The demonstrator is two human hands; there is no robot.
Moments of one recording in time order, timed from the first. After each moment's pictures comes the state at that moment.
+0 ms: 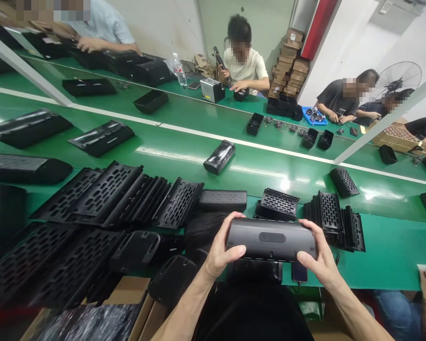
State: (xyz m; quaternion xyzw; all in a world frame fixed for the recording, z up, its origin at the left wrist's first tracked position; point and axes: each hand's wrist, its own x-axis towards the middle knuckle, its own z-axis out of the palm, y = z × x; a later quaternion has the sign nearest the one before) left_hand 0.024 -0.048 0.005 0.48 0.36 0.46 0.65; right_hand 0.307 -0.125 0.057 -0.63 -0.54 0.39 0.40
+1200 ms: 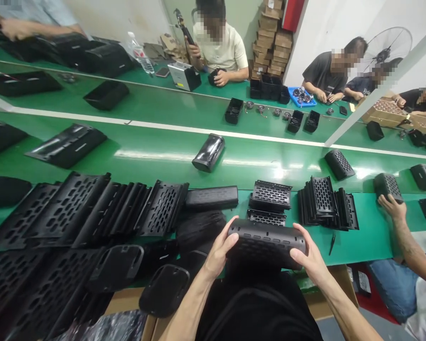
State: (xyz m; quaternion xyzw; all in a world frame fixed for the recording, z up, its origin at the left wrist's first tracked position) left_hand 0.029 -0.059 -0.027 0.32 0.41 0.36 0.77; right_hand 0.301 -0.162 0.014 -0.67 -0.37 0.49 0.41
